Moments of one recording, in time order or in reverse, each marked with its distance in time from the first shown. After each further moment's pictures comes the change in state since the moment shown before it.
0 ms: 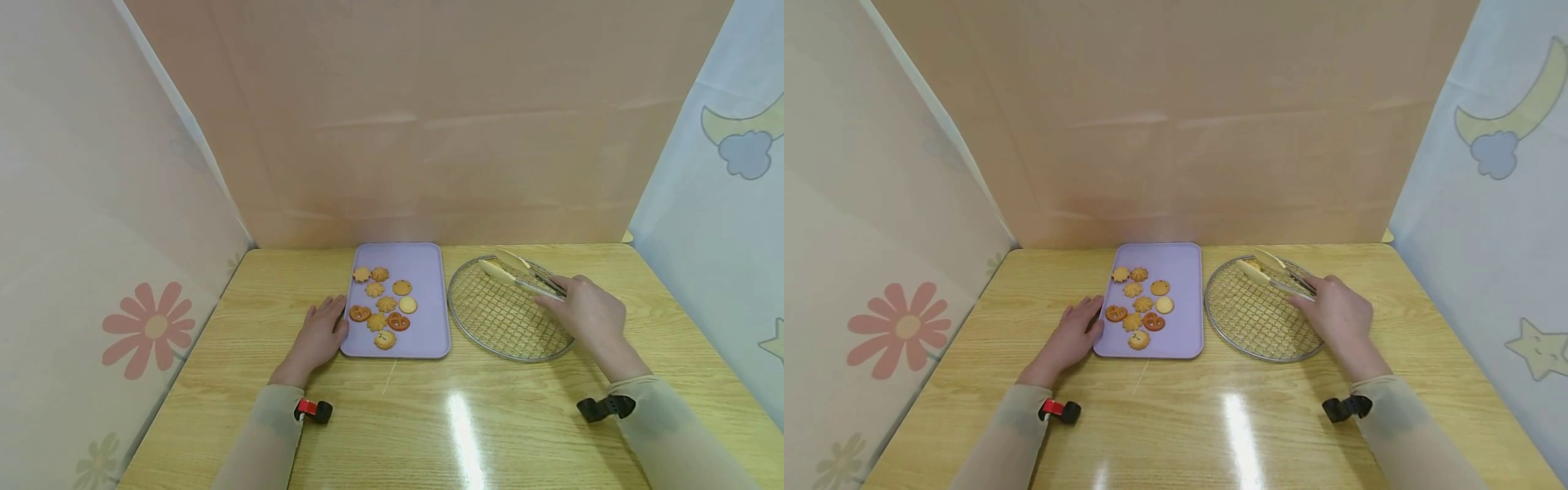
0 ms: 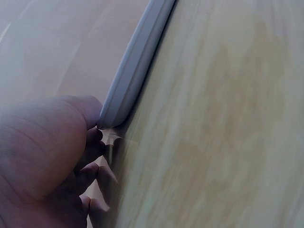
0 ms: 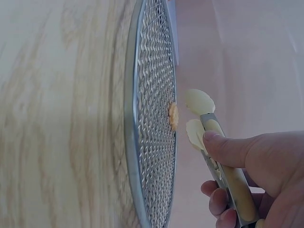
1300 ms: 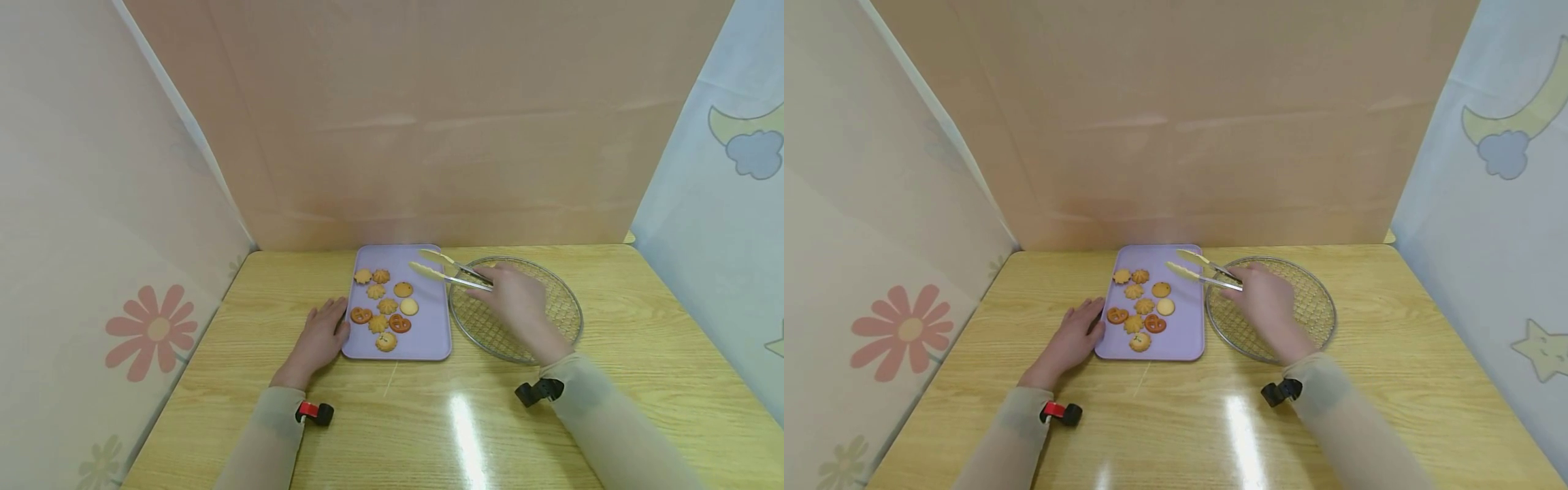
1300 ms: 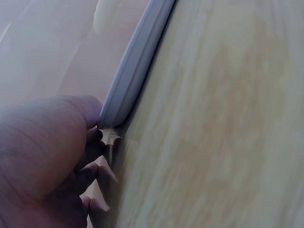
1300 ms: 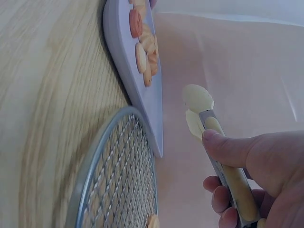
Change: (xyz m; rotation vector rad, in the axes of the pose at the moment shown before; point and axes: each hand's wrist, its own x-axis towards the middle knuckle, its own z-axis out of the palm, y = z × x) left_hand -0.002 0.010 -0.007 0.040 -0.040 -0.027; right_hand 0.021 -0.113 0.023 0.036 0.003 -0.186
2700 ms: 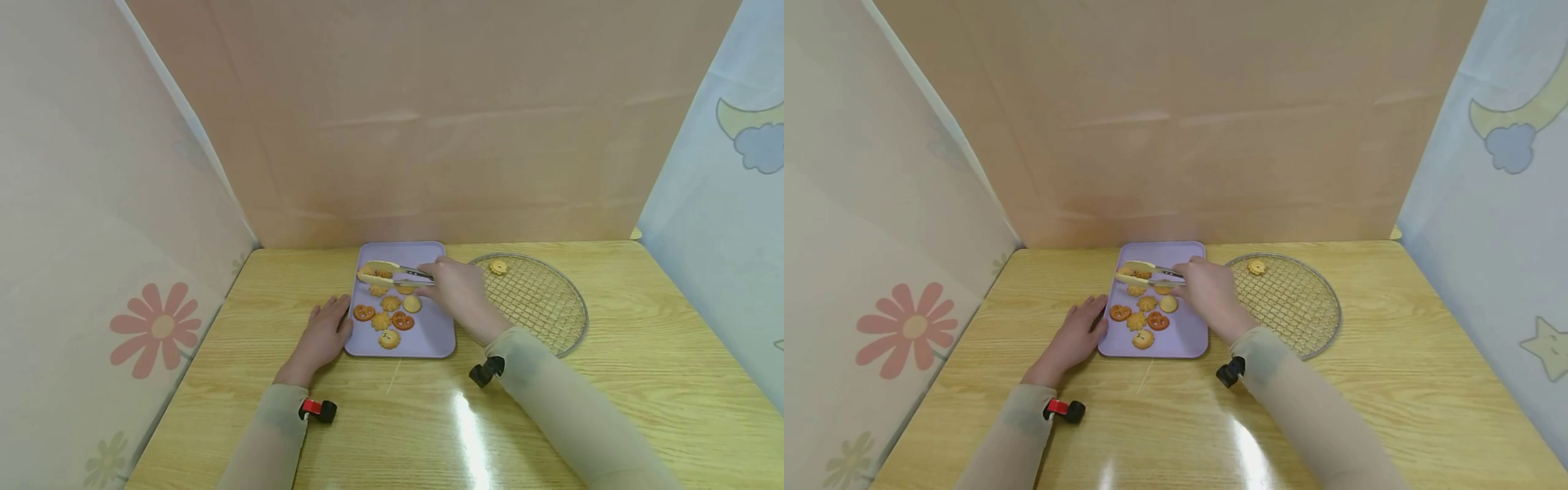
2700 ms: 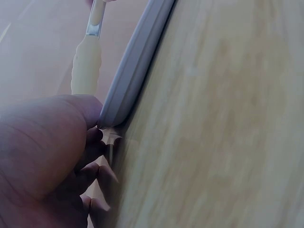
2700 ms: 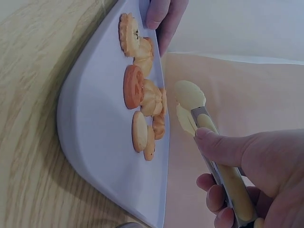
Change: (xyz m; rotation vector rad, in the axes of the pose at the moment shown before) left_hand 0.001 0.001 -0.001 -0.008 -0.001 0.002; right_hand 0.039 -0.082 0.037 -0.077 -0.052 -0.190
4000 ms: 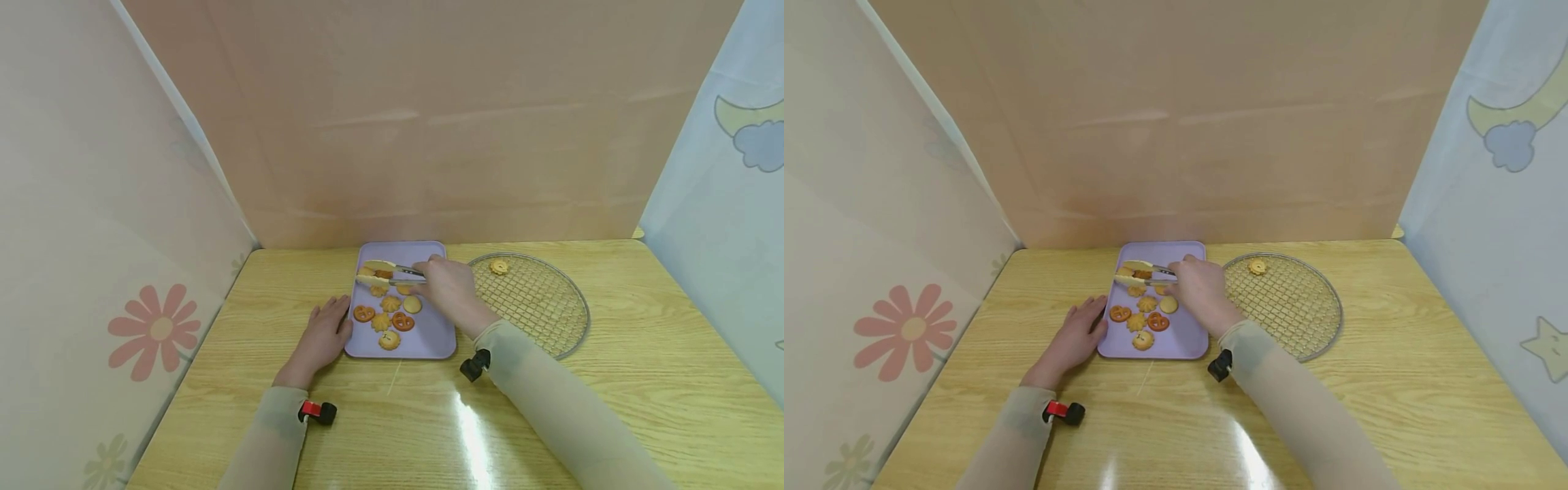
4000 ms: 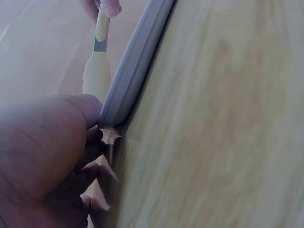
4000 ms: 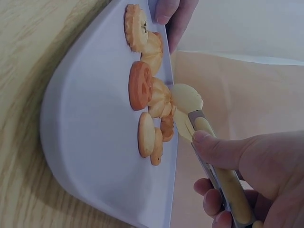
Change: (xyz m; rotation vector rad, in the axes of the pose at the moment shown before) left_hand 0.001 -0.001 0.001 0.000 -0.008 -0.008; right_hand 0.015 -0.006 0.013 -0.001 -0.036 0.013
